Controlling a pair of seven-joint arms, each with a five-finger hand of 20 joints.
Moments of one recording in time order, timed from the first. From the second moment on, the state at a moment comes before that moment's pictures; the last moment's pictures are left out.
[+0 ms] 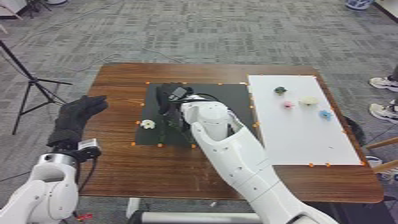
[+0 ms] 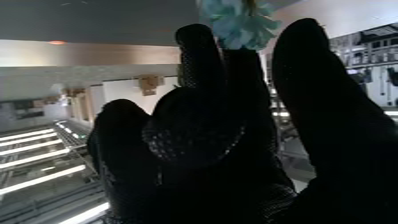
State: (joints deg) left arm 113.8 -52.1 -93.2 -109.2 53.9 15.9 11.1; right arm -62.5 -93.9 56.4 -71.2 -163.7 -16.4 -4.6
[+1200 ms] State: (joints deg) left arm 118.2 -52.5 -97.3 -110.5 51.7 21.8 11.3; right arm -59.3 -66.4 56.2 -103.4 -132.5 -12.2 2.6
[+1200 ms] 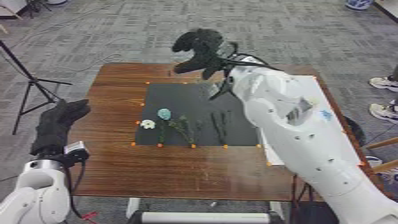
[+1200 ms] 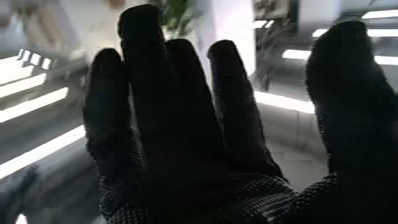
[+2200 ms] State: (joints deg) left arm 123.4 -54.6 -98.7 -113.3 53.0 21.5 11.1; right arm -92.9 -50.8 95.3 -96.5 -141.6 -6.1 11.5
